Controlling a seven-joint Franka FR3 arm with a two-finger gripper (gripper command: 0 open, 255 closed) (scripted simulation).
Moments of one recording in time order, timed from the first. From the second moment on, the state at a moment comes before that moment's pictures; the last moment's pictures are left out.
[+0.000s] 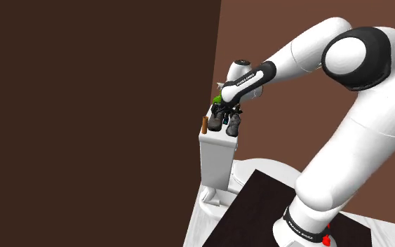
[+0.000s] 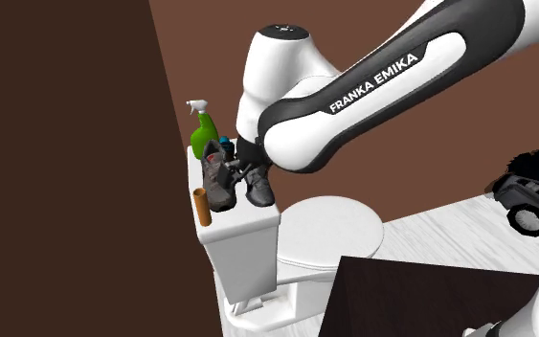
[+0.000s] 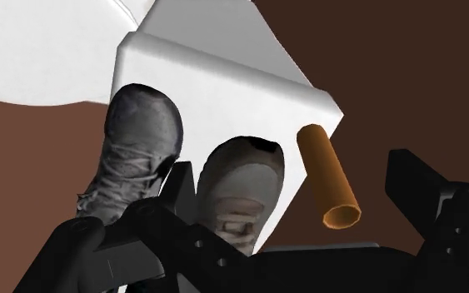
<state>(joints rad) -0.37 -0.04 -0.09 -2.35 -0.11 2.61 0.36</state>
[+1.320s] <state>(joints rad) -0.52 0.42 -0.19 -2.12 0.01 2.93 0.52</state>
